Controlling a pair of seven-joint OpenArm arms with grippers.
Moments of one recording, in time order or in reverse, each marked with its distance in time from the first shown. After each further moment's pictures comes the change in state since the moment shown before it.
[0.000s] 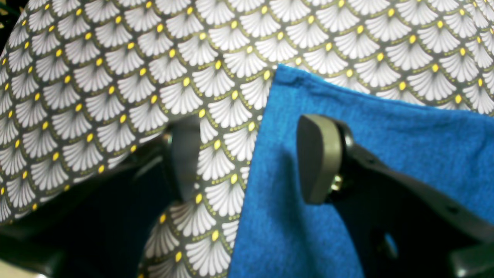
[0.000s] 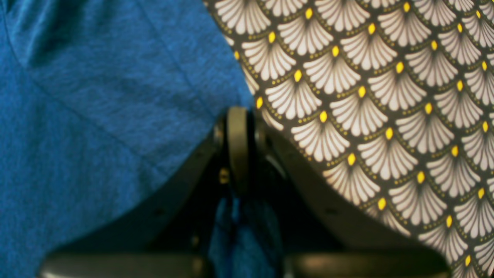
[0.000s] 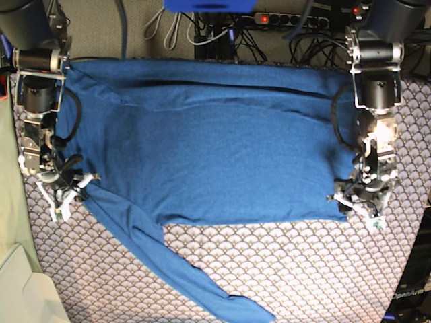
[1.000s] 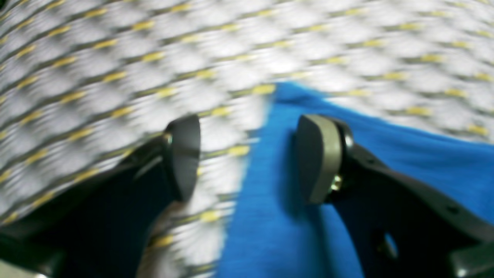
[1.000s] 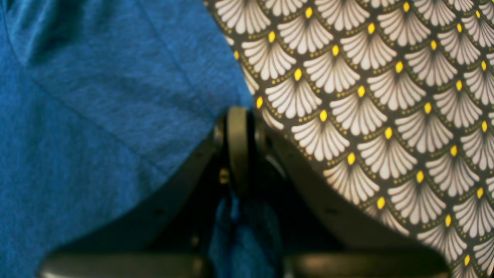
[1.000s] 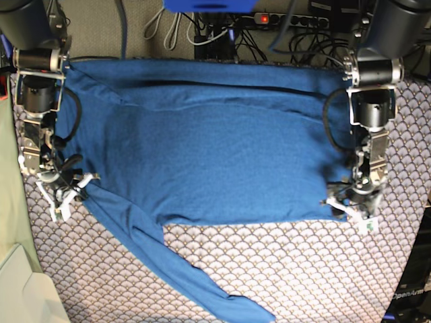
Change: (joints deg) left arm -7.6 1.8 0.0 -18.7 0.2 -4.6 -13.5; right arm -0.1 0.0 0.0 0.3 0.0 0.0 0.0
